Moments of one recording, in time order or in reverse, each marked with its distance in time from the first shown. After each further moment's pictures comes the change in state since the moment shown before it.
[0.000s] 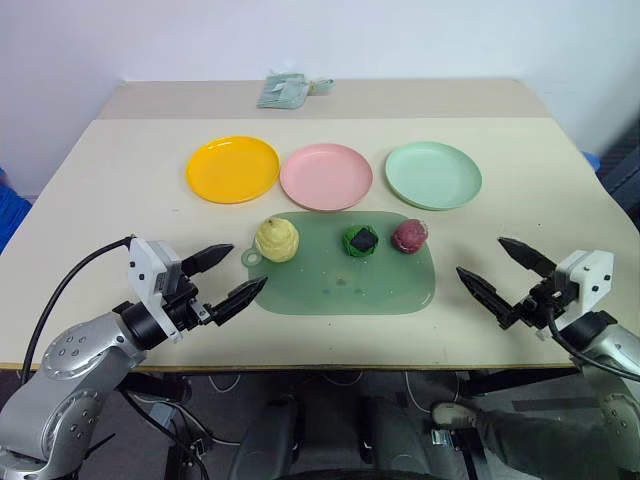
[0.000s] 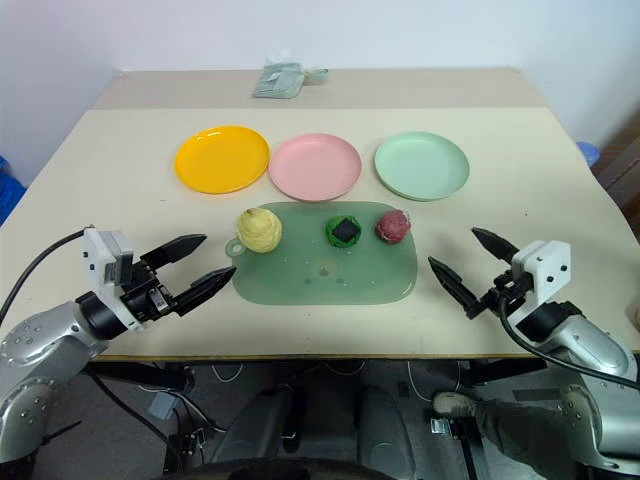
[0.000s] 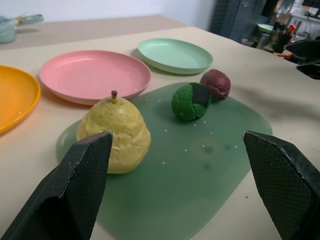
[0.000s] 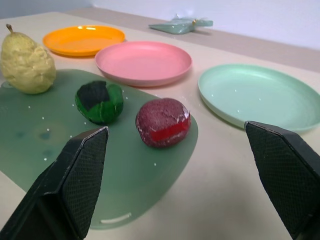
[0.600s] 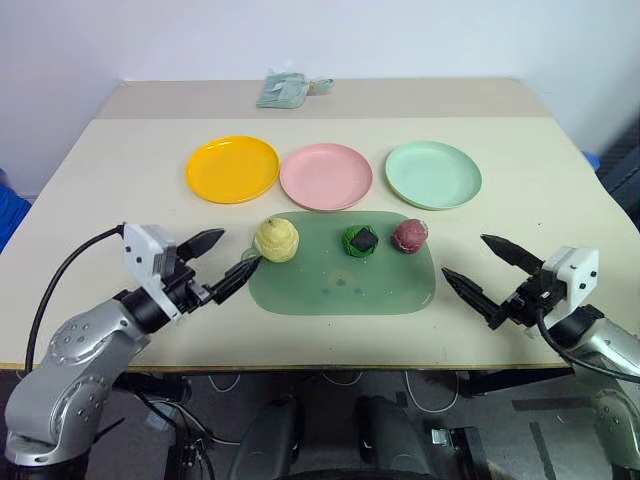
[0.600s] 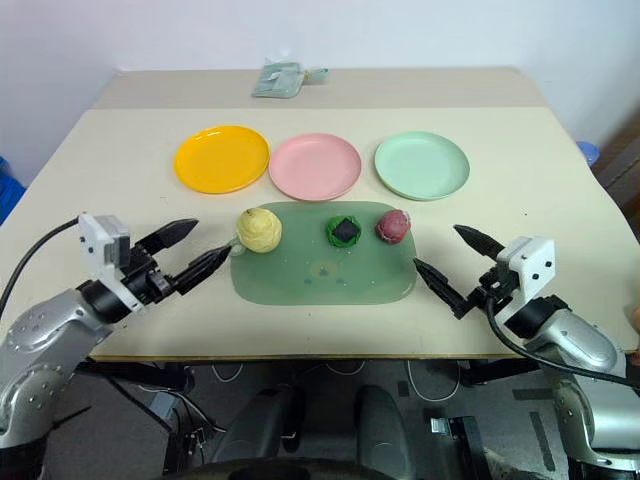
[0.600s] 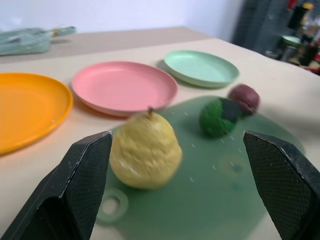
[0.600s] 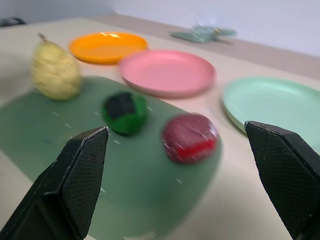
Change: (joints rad) left arm -0.136 -0.070 -0.006 0.045 0.019 0.046 0.162; right arm -0.060 -0.001 0.055 -0.063 0.024 0.027 0.044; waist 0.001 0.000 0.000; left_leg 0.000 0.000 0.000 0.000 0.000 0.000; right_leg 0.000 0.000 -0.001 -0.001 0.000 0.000
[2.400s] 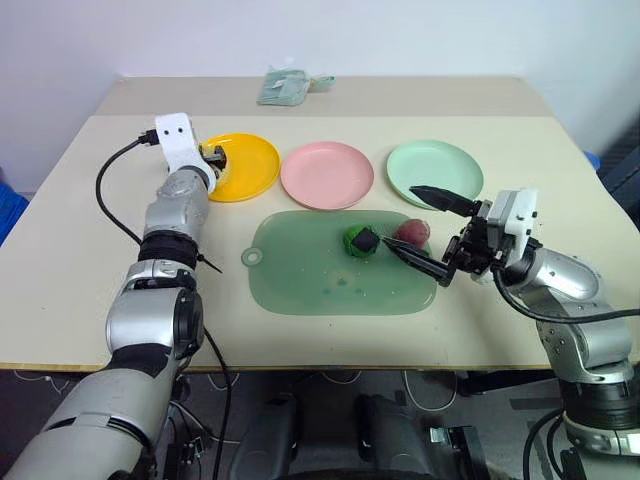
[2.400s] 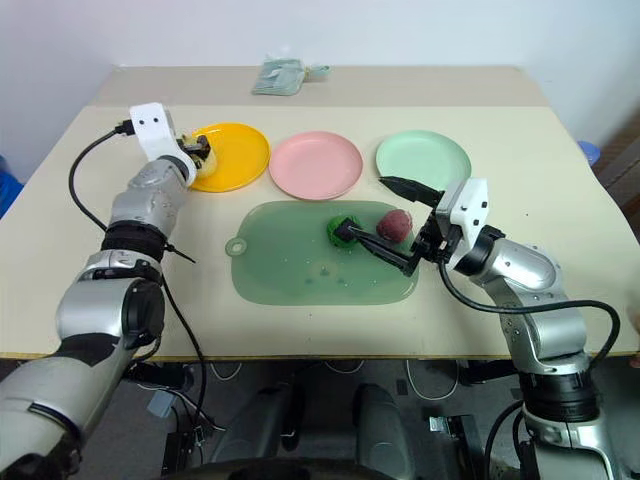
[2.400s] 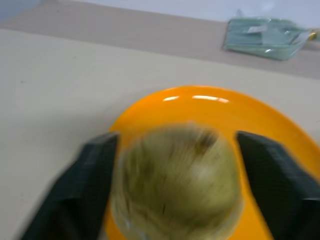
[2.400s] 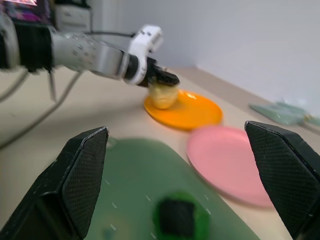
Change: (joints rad) left arm -1.121 -0.245 -0.066 1.709 0.552 -0.473 0.521; right arm -0.406 0.003 0.237 0.204 -0.076 -0.067 0.149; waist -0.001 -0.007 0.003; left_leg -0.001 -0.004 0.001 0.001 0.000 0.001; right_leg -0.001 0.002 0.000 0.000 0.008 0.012
